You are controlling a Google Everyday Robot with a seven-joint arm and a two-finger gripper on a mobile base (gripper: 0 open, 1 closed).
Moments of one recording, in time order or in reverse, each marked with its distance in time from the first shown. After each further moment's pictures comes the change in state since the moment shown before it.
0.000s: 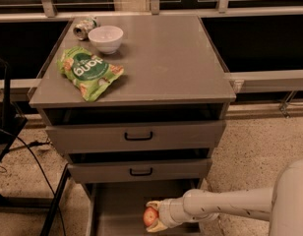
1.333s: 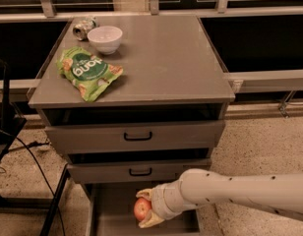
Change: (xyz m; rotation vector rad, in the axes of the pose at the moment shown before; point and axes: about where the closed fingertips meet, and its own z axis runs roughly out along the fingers) arm -0.138 -0.001 -0.125 -0.043 0.026 -0.106
